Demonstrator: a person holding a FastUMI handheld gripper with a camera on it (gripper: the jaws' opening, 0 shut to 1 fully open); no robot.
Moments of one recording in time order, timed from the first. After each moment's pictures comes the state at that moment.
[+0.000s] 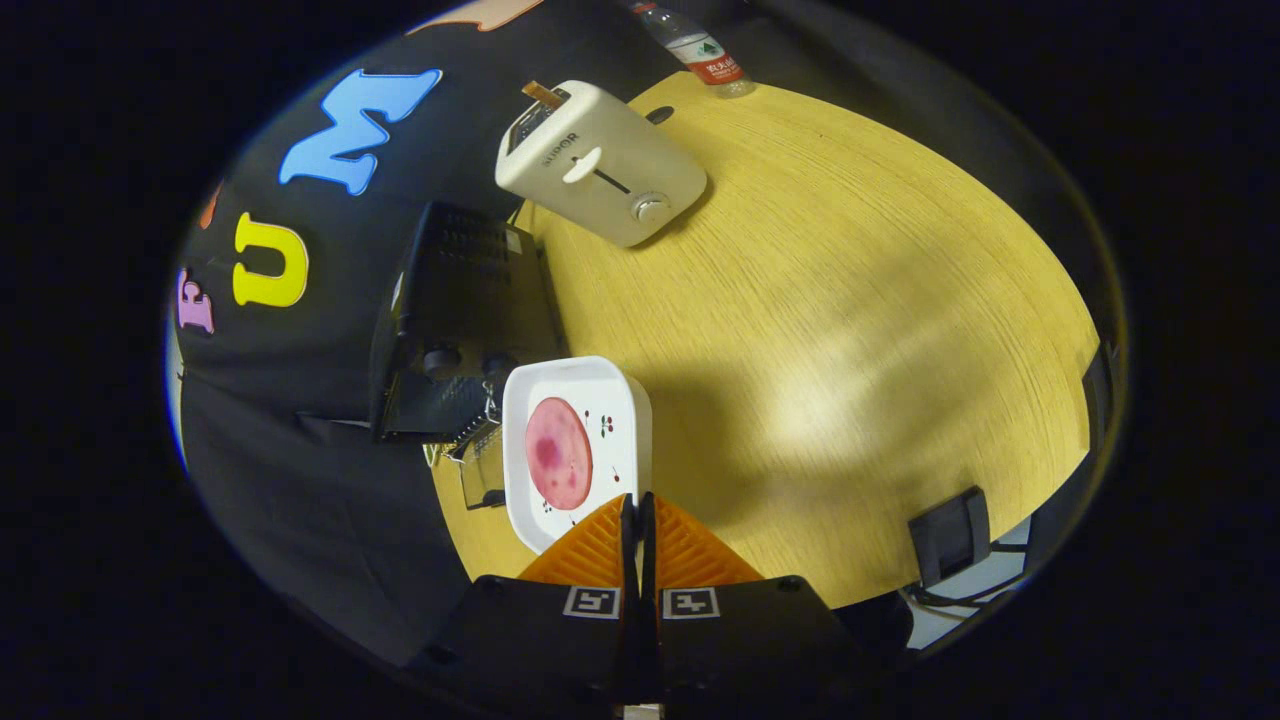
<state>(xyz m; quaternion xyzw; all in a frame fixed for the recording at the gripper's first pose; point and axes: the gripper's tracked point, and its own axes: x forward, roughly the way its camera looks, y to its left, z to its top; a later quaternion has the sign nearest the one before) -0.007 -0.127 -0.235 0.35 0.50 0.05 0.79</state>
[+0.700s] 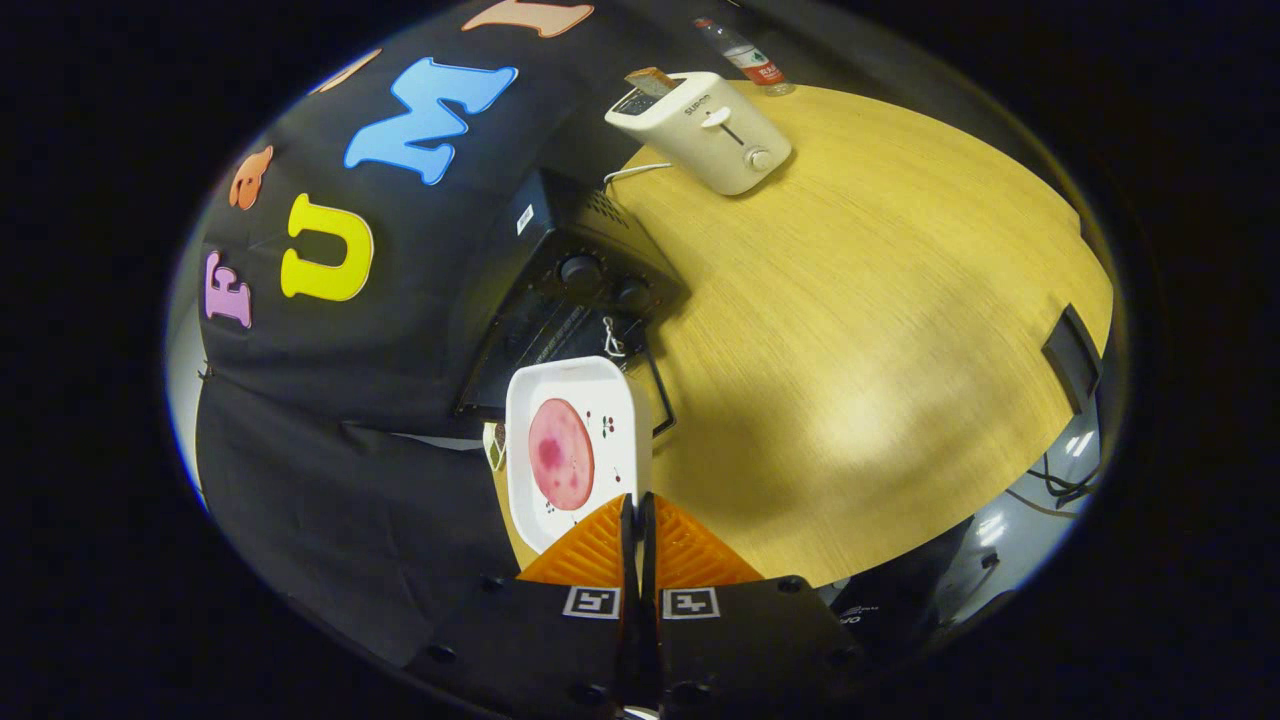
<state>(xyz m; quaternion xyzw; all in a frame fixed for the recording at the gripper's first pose) -0.039 0.032 -0.208 0.41 0.43 0.06 0.80</state>
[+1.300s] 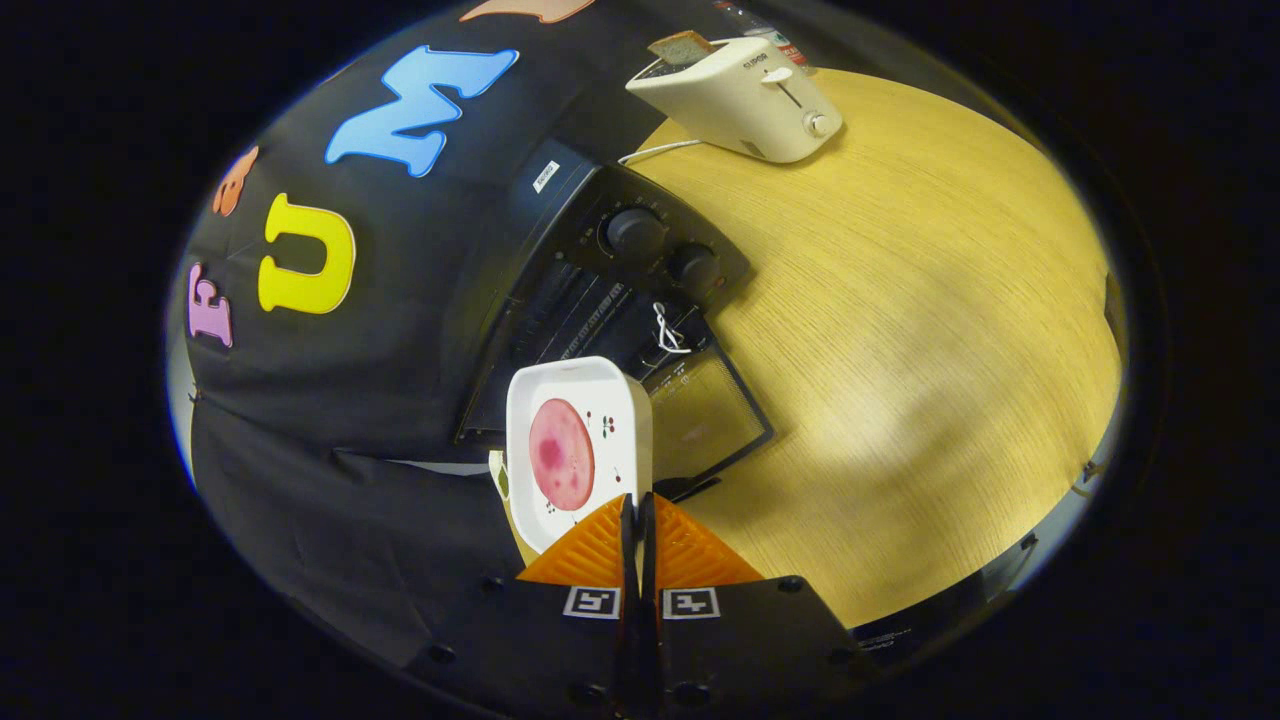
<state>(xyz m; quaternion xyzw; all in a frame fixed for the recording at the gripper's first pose) 0.046 0.107 -0.236 0.43 0.43 0.03 0.80</state>
